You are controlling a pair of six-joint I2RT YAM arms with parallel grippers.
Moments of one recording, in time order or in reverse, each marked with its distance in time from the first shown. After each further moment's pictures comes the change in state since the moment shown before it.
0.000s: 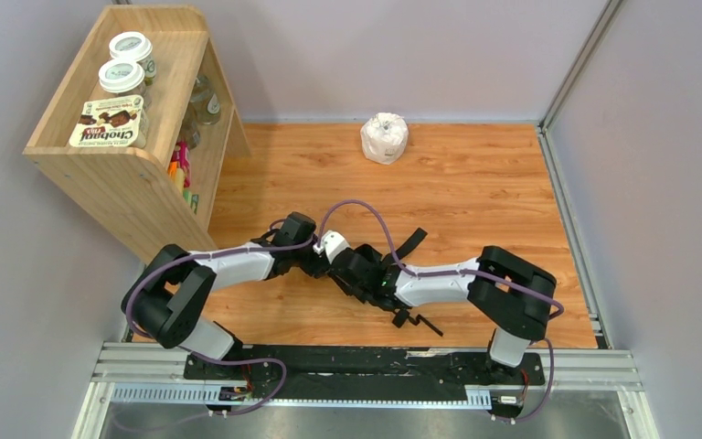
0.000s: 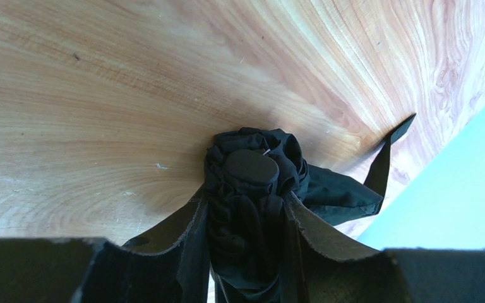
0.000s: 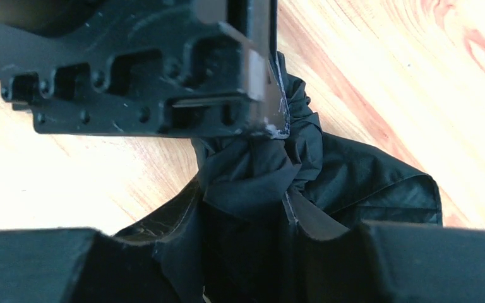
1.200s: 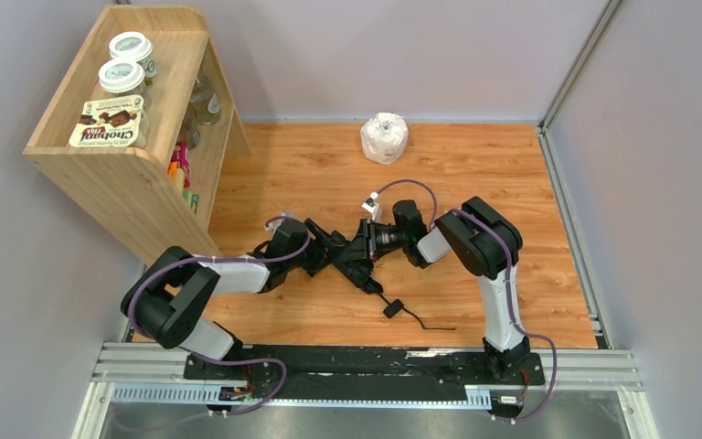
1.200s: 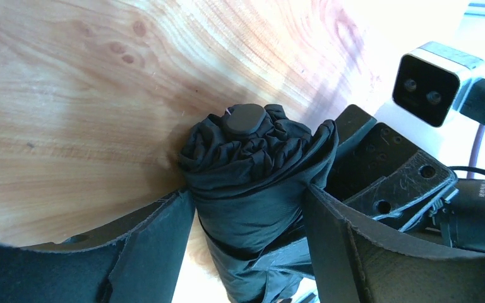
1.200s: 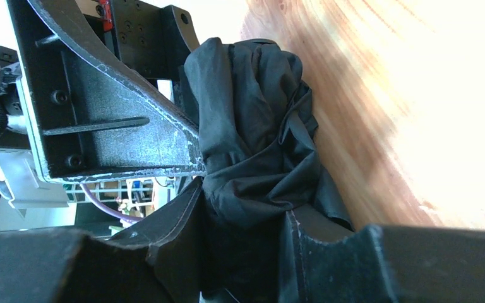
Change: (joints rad) left arm 0.006 0.006 -0.138 0.374 -0.068 0.084; right arm -0.563 0.392 -0.055 0.839 -1.337 0.797
